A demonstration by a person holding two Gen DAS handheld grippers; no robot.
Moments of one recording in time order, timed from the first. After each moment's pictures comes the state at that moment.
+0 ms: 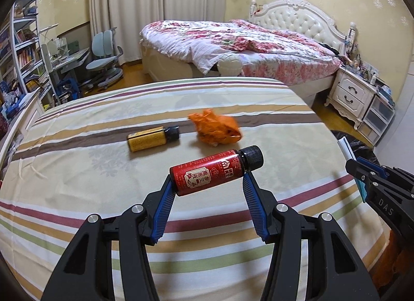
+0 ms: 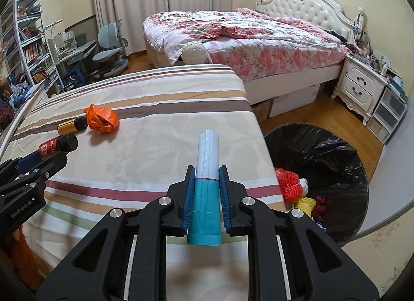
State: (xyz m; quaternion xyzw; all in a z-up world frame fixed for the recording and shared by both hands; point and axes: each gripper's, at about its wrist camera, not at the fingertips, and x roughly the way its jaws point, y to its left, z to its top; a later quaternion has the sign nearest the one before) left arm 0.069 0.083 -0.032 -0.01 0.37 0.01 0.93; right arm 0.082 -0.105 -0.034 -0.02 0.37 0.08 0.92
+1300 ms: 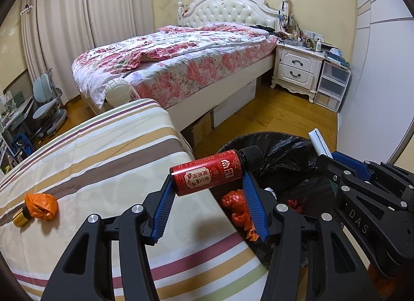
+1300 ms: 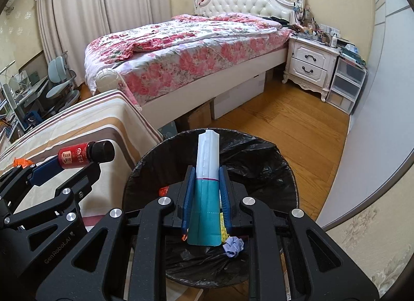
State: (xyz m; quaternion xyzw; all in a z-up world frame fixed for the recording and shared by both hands) left arm 0.144 -0.137 -0.045 0.08 0.36 -0.13 0.92; right arm 0.118 -0.272 -0.048 0.06 0.36 -0.04 0.93
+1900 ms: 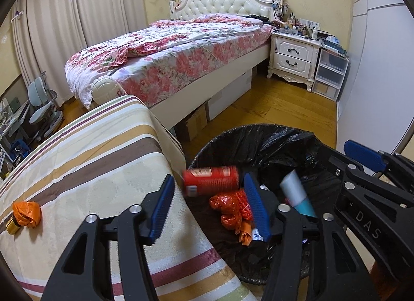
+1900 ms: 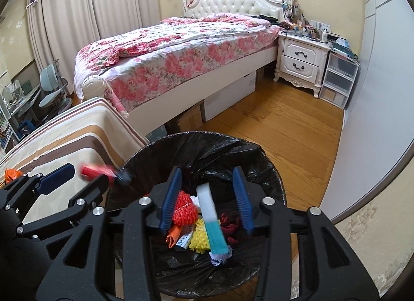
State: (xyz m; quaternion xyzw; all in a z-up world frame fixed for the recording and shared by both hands) left arm 0.157 -0.167 -0.061 0.10 0.37 -0.13 0.91; right arm 0.124 -0.297 -0.055 0.07 0.35 -0.06 0.93
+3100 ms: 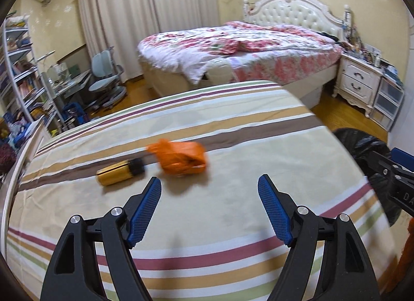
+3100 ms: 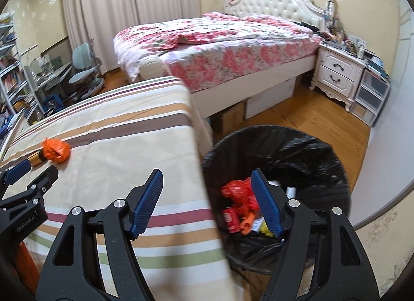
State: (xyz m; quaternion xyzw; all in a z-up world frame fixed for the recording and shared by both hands) left arm 0.107 0.037 -0.042 0.05 0.36 0.05 0.93; right arm 0.112 -0.166 -0.043 0.03 0.36 0.04 0.93
